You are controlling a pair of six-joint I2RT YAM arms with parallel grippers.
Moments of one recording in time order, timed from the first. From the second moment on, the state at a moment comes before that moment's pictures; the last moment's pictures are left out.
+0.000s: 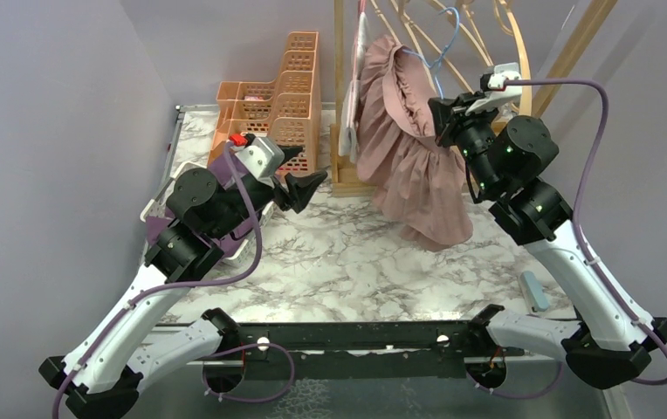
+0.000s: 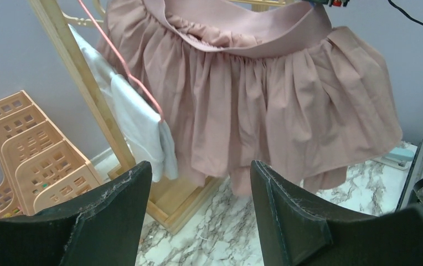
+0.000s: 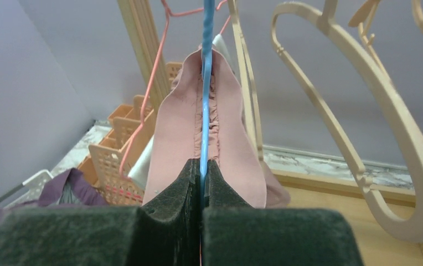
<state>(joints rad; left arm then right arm) -0.68 0.84 1.12 -0.14 0.20 0.05 0.63 1.09 1.41 -0.21 0.33 0.04</state>
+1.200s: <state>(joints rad) -0.68 0.84 1.10 -0.16 0.19 0.04 0.63 1.28 1.57 0.01 0.65 -0.11</state>
